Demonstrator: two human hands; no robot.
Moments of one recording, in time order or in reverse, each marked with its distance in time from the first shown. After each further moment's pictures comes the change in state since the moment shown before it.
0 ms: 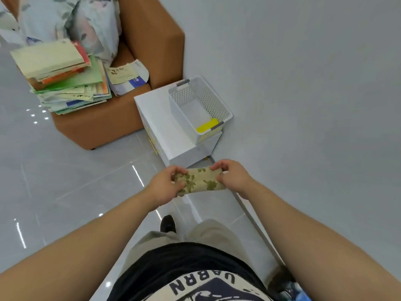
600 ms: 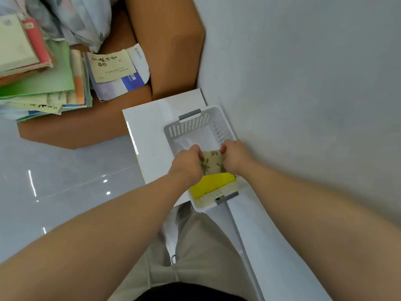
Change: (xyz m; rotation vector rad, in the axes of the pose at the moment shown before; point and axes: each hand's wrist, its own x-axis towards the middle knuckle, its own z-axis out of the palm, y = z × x) left_hand 0.405 0.140 -0.048 0.402 0.095 -0.161; right_hand 0.441 -0.118 -0.077 -0.769 -0.135 -0.088
